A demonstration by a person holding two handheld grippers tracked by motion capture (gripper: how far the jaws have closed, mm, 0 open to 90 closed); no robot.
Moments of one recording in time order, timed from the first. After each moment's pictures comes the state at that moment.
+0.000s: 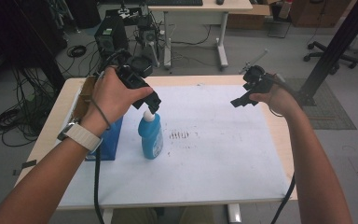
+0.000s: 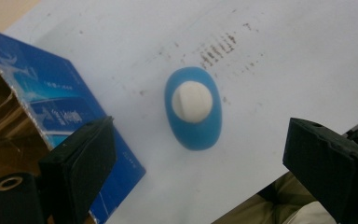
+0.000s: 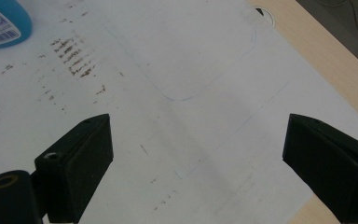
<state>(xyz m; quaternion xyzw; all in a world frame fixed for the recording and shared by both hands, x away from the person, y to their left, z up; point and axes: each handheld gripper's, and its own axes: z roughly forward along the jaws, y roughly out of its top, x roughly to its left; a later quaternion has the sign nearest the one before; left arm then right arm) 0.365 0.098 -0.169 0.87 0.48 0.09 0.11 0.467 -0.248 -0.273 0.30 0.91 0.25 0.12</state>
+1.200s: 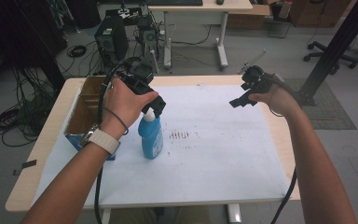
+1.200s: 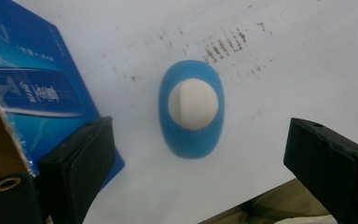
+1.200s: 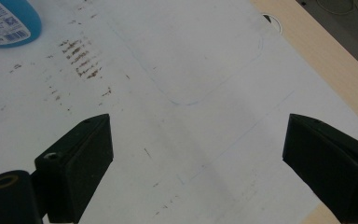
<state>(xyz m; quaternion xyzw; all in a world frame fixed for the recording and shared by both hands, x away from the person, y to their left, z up) 0.374 0.091 -0.199 0.83 0.54 0.07 0.10 0.468 -0.246 -0.273 0.28 0.92 0.26 0.11</state>
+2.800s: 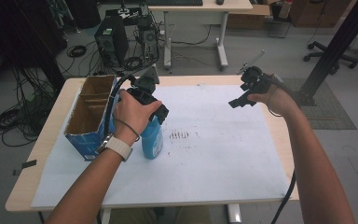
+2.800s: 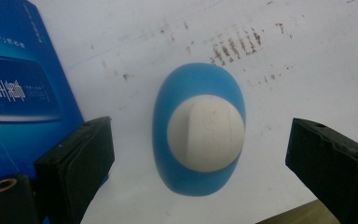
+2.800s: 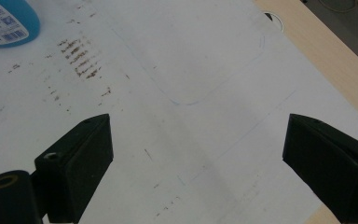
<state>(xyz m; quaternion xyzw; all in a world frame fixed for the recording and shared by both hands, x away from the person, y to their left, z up) 0.387 0.090 -0.247 0.81 0.57 0.06 0.10 0.470 -0.244 -0.276 0.28 0.92 0.26 0.11</state>
